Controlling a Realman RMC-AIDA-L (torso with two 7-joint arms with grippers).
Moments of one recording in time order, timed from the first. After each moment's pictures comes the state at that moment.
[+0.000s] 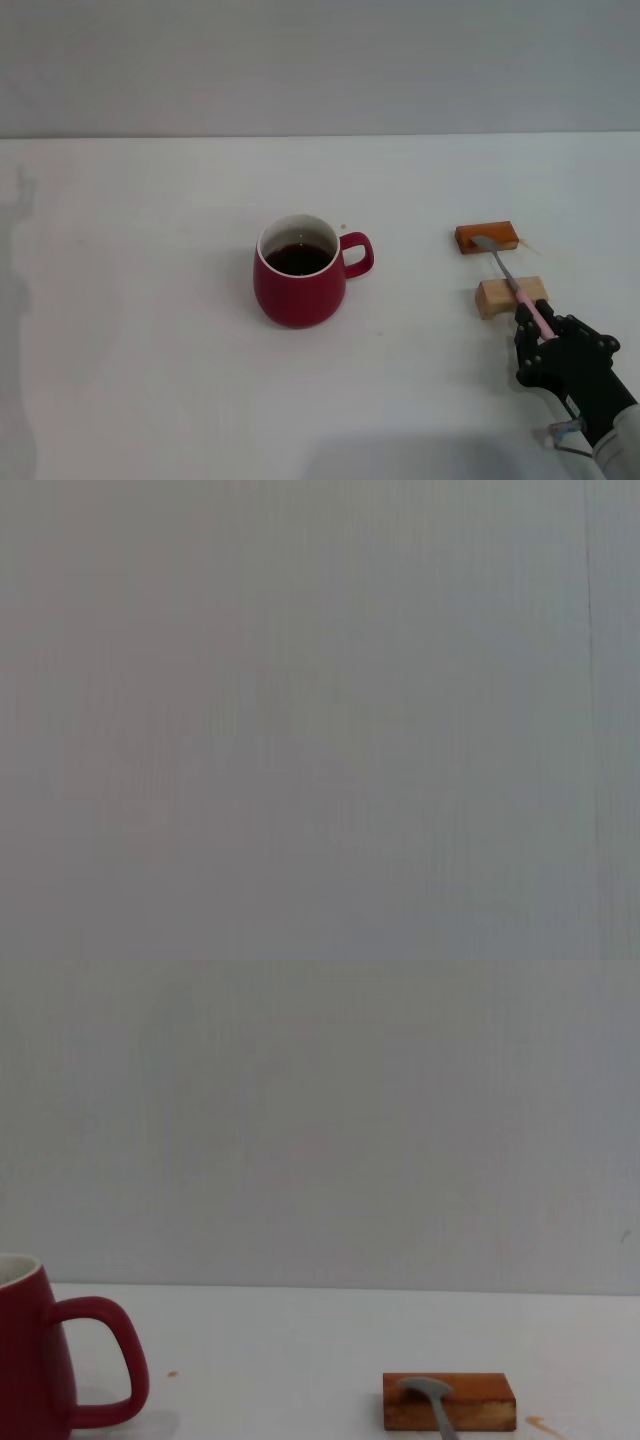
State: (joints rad) left arm -0.48 -2.05 -1.43 -0.25 2.33 1.09 0.07; right arm 0.12 2.08 0.60 0.60 -2.21 -0.93 -0.16
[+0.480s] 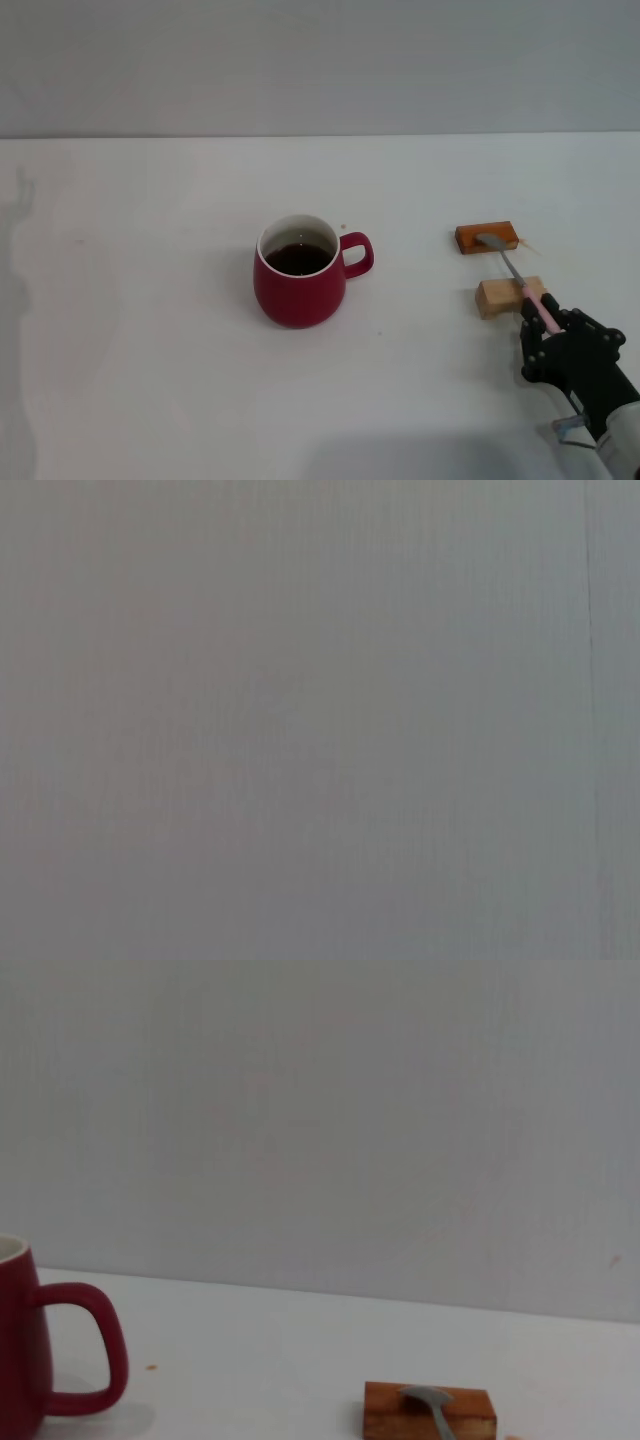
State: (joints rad) left arm -0.48 -2.05 -1.43 -0.25 2.33 1.09 0.07; right arm 0.12 2.08 0.62 0.60 -2.21 -0.93 -0.25
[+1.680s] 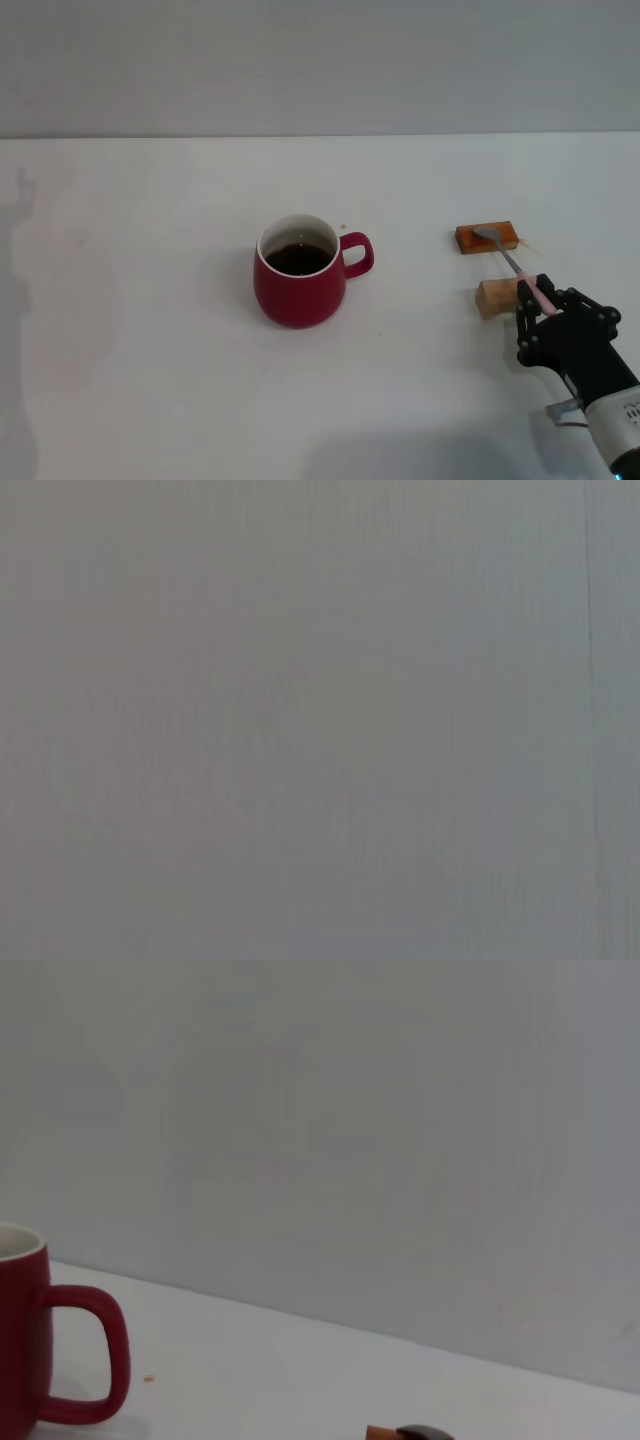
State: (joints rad) left arm -0.48 -2.05 -1.43 -0.24 2.33 1.09 0.07; right arm 0.14 2.08 0.64 0.63 -2.21 -0.93 -0.39
